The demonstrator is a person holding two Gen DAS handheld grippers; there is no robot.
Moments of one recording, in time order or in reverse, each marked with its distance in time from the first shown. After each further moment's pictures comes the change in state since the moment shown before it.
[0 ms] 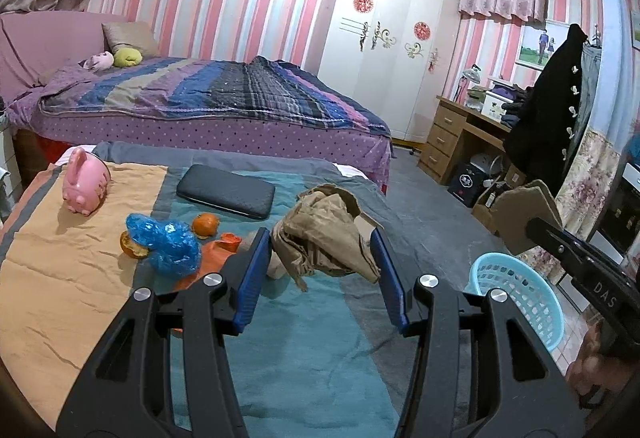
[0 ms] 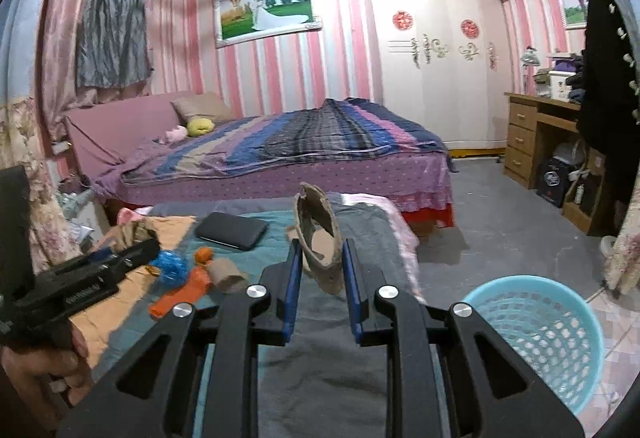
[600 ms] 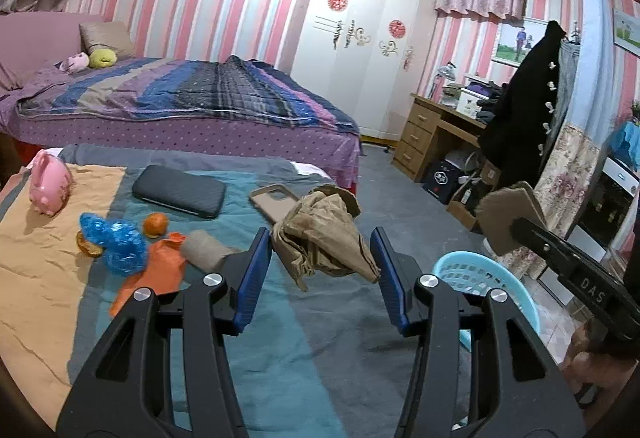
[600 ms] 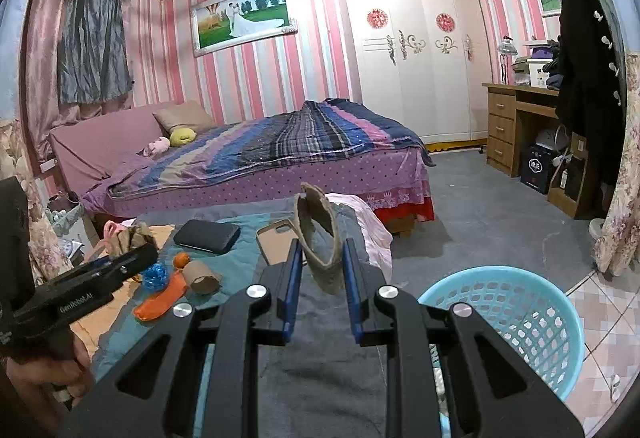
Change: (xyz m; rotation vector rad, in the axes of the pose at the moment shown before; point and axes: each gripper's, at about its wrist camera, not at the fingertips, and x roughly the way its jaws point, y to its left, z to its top) left arm 0.004 -0.049 -0.004 0.020 -0.001 -0.092; right arm -0.014 -0.042 0.003 0.067 -0.009 -0.022
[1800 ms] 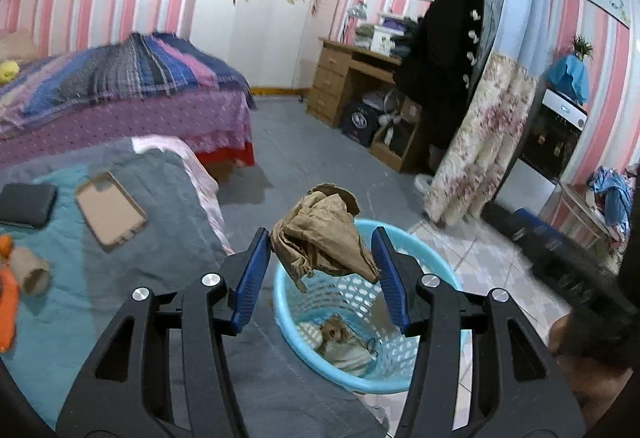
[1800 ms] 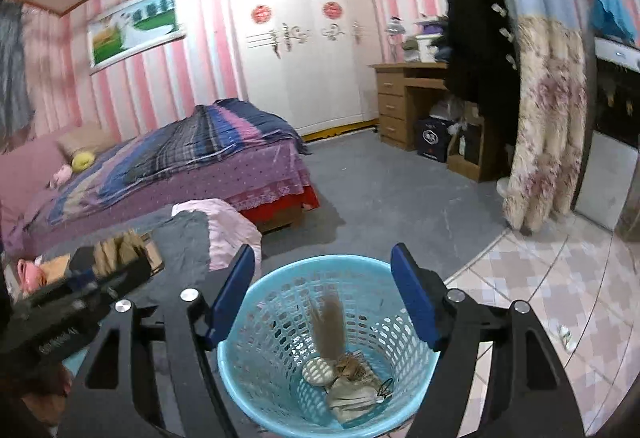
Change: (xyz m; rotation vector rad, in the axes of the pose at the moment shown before) left arm 0.102 -0.174 -0.016 0.155 0.217 -0.271; right arm -0.041 -0.140 0.007 0.213 -0.008 -0.383
